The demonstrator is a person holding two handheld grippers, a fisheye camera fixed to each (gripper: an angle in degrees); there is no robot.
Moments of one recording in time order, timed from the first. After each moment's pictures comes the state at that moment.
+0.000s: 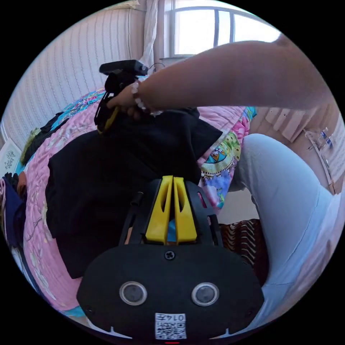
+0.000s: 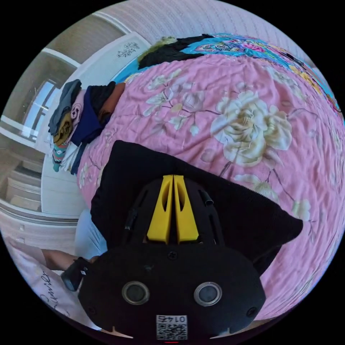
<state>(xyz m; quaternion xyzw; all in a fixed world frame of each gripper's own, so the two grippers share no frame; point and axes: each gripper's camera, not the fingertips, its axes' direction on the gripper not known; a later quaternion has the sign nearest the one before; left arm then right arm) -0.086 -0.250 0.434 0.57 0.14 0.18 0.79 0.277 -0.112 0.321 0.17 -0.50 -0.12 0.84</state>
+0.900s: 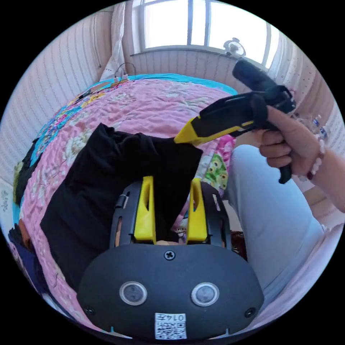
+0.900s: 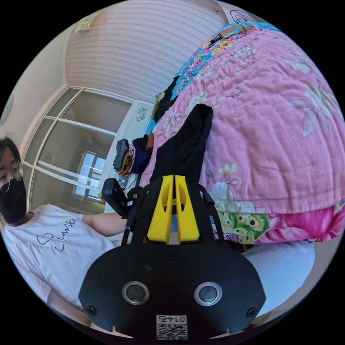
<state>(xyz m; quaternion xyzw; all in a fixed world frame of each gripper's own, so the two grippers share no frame) 0.050 -0.309 0.329 0.52 0.05 0.24 0.82 0.515 0.157 0.401 0.19 -0.69 0.06 0.70</state>
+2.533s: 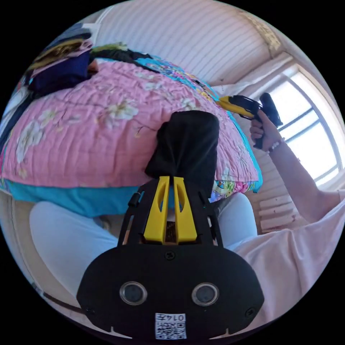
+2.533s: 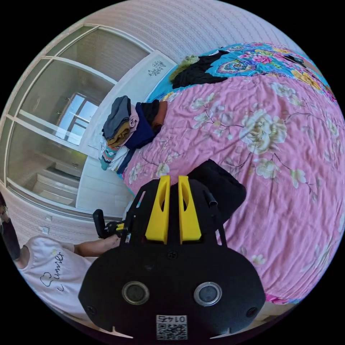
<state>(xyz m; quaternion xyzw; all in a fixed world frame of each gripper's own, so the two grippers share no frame) -0.277 -0.250 0.480 0.28 0.50 -0.15 0.81 0.311 0.013 0.194 0.10 -0.57 -0.17 0.80</state>
